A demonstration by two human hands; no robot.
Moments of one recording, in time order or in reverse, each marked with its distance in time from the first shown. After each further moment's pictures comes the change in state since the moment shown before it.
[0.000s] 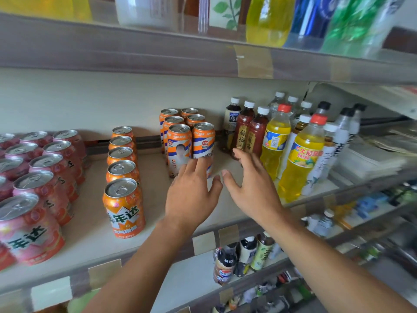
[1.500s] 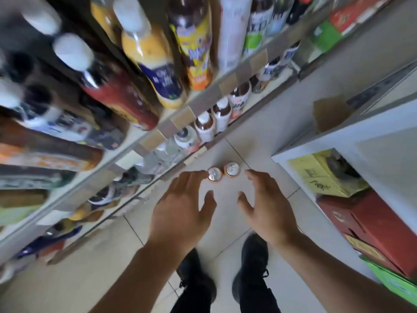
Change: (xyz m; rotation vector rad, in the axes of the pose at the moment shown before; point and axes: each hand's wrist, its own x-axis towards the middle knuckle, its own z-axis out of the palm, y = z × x) left_hand -0.536 -0.154 0.399 0.031 -0.861 -0.178; right_hand -0.640 0.319 0.315 -0.126 -0.459 0.672
